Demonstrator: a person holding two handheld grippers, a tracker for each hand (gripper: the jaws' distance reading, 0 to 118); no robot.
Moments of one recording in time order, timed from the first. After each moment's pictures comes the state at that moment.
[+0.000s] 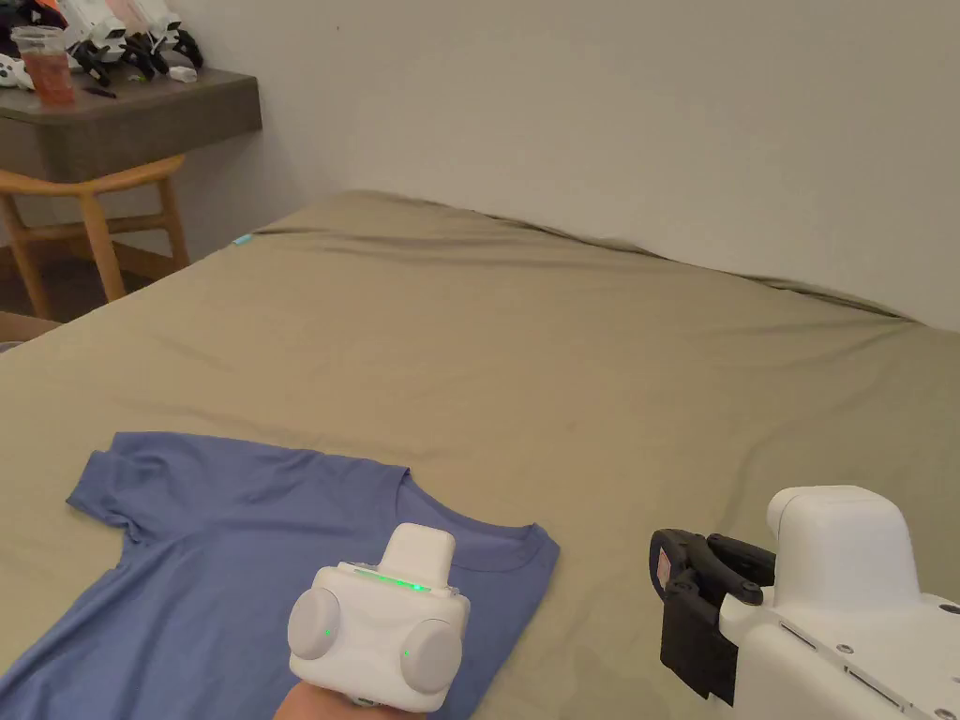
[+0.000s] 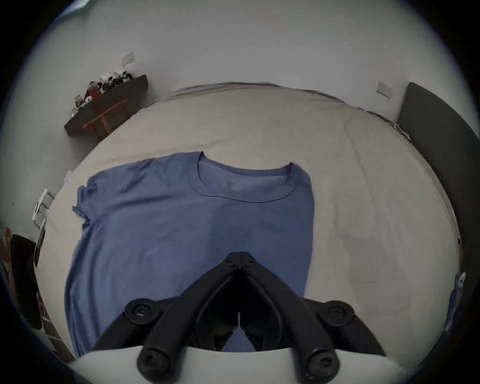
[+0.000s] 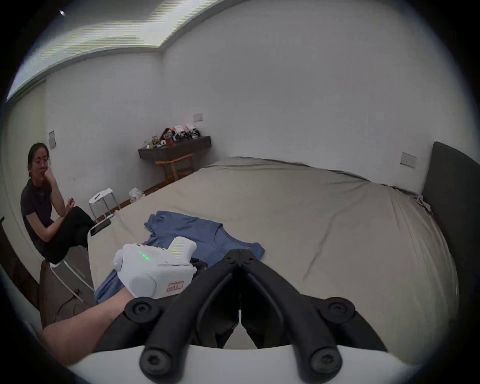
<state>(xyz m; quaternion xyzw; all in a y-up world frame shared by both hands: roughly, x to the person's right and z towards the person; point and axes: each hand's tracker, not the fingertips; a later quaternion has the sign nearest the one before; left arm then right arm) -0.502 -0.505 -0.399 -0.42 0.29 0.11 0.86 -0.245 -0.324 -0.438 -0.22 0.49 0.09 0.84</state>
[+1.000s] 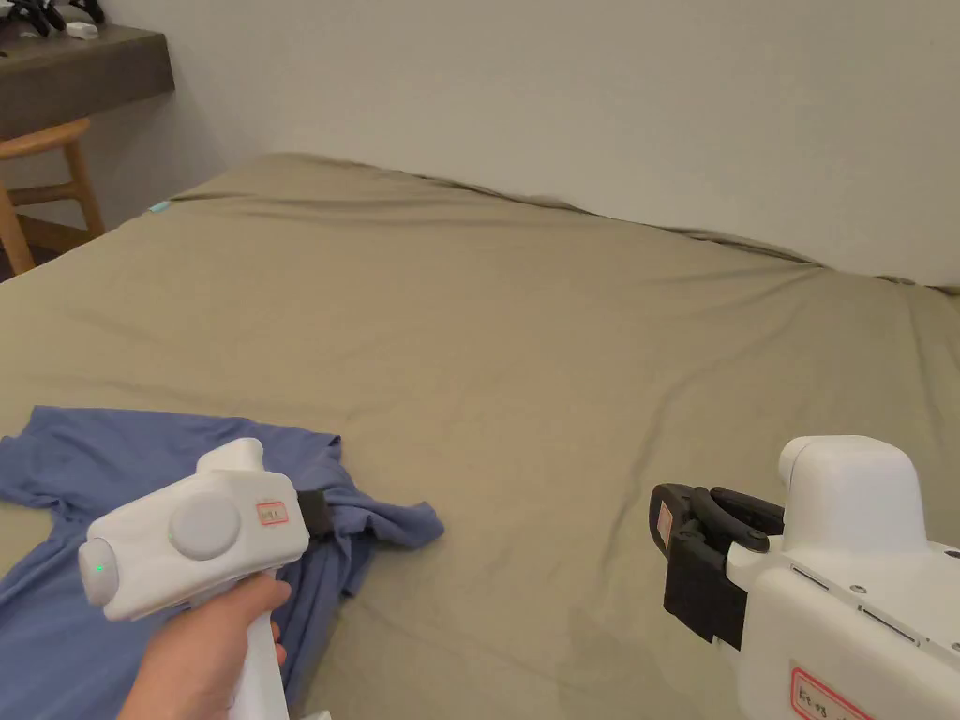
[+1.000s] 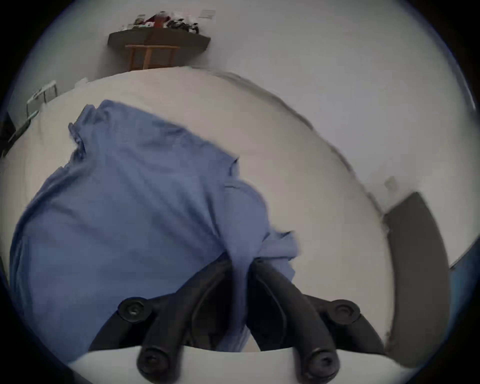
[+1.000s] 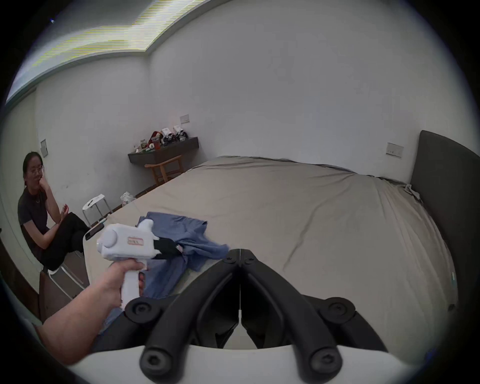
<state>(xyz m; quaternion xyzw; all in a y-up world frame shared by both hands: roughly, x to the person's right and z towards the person) -0.539 -0.461 -0.350 -0.27 0.30 0.38 0.83 -0.175 -0.306 -0.442 -0.22 0.46 0.07 0.86</state>
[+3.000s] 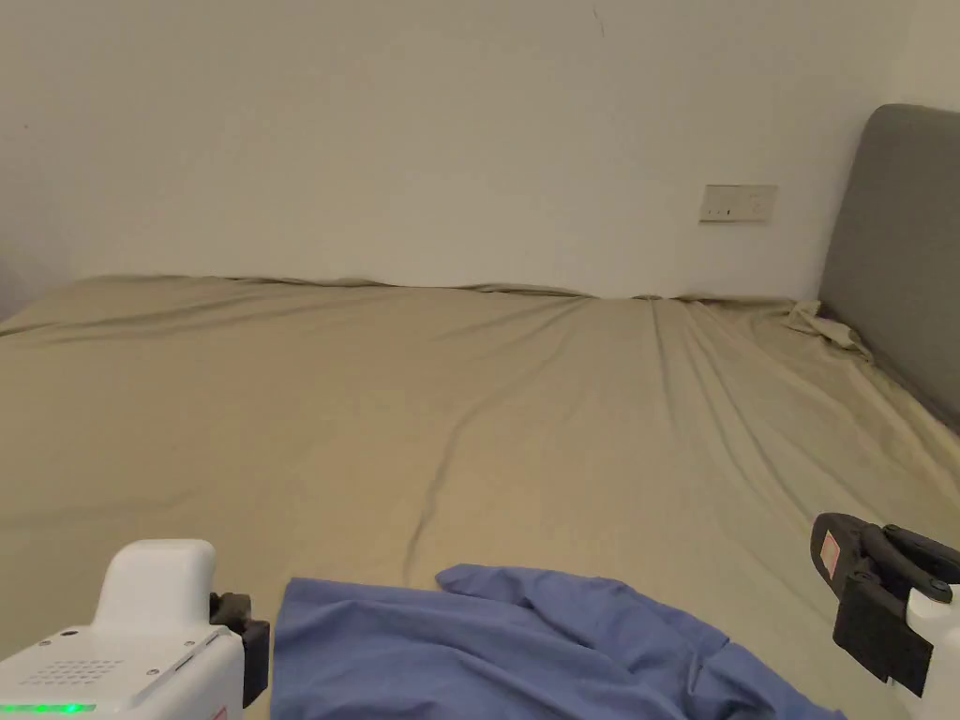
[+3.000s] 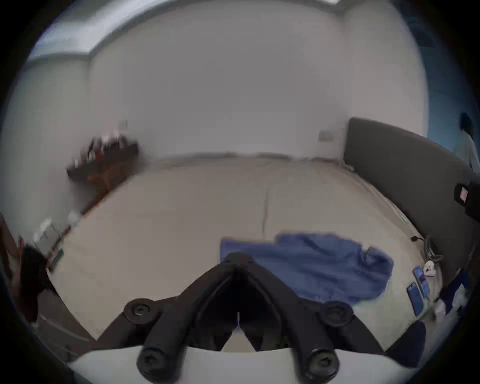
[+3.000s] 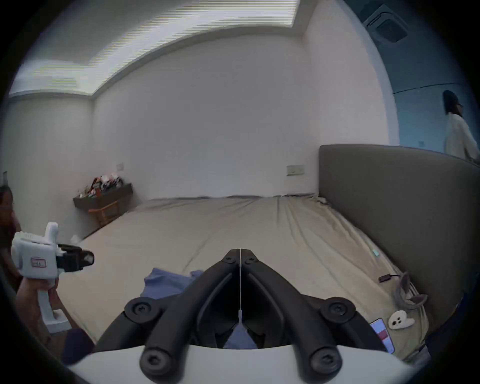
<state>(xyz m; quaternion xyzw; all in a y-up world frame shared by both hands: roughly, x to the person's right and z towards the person) -0.250 -0.315 -0.281 -0.31 0.22 0.09 0.92 0.095 -0.274 -0.419 -0.15 0.29 0.02 0.95</state>
